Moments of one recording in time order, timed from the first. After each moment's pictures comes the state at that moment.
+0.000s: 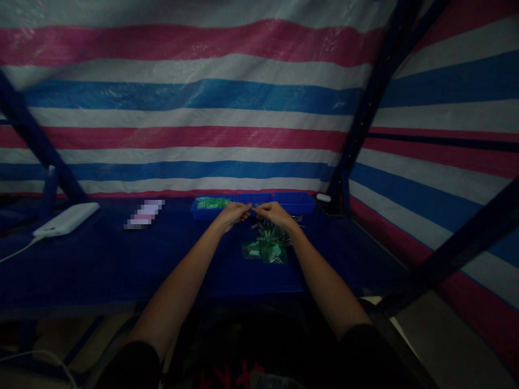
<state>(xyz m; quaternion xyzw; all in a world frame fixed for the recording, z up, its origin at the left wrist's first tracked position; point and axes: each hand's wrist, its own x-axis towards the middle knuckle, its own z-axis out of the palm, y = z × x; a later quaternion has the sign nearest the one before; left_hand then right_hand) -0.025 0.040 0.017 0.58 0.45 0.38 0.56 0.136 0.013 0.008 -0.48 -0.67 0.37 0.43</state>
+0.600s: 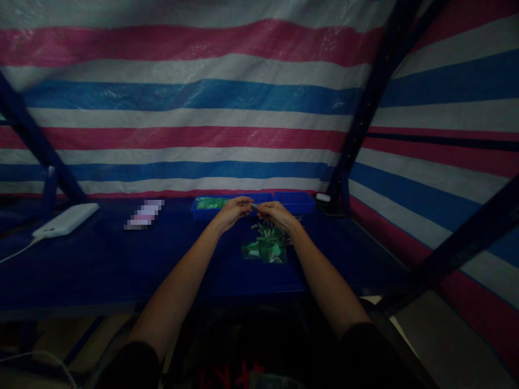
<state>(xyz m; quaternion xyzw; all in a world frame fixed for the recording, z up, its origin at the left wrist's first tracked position) -0.026 0.037 0.021 0.56 0.32 0.44 0.62 0.138 0.014 0.006 -0.46 -0.54 0.51 0.49</state>
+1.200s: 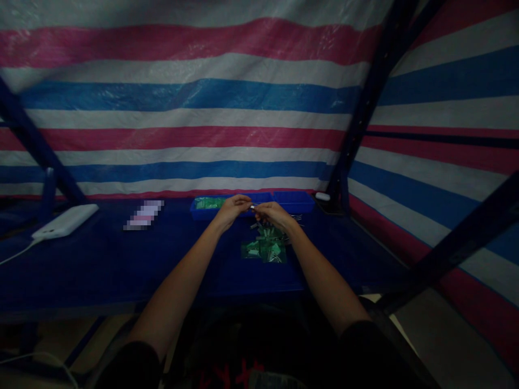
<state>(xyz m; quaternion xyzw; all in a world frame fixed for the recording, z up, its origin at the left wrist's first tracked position) -0.026 0.041 0.016 0.59 0.32 0.48 0.57 0.133 0.013 0.005 -0.44 -0.55 0.53 0.47</state>
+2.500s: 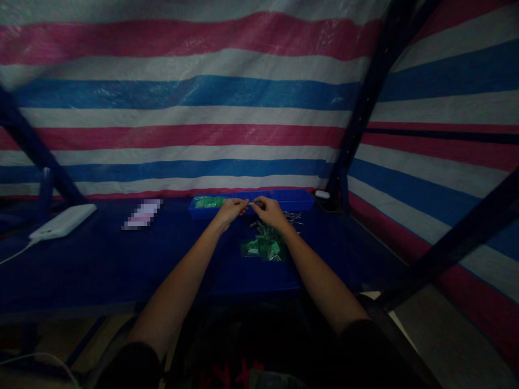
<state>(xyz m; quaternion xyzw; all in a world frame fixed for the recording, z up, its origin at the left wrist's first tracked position) -0.025 0.043 0.016 0.61 0.42 0.44 0.50 0.124 0.011 0.005 -0.52 -0.72 0.10 0.45</state>
